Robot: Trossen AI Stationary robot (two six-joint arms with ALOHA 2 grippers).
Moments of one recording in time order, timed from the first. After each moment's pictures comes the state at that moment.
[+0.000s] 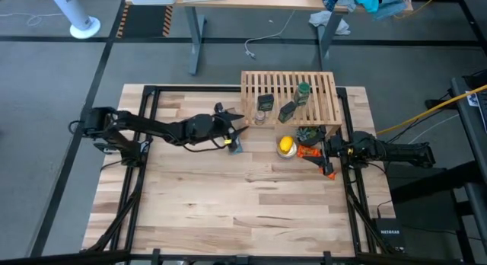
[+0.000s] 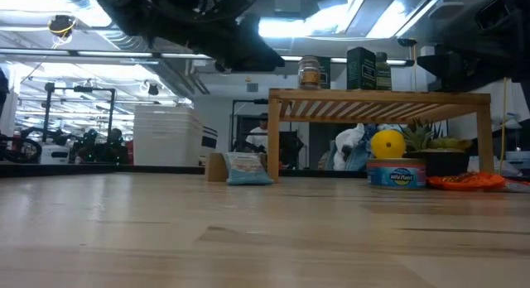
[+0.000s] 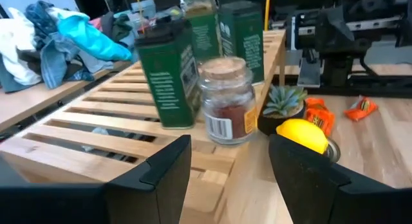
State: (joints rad) left arm 0.11 1.54 0.79 0.59 -0.34 0.11; right arm -0.01 0.00 0.01 0.03 -0.07 0.02
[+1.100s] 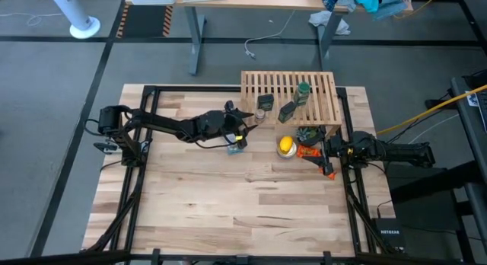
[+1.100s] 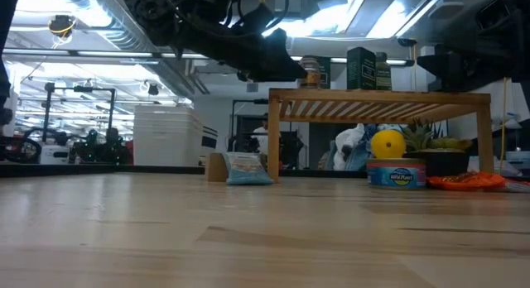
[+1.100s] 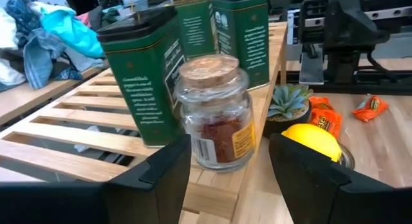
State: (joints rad) left arm 0.15 1.69 0.92 0.60 -0.27 0.12; right arm -0.01 0.00 0.01 0.03 -0.07 0.02
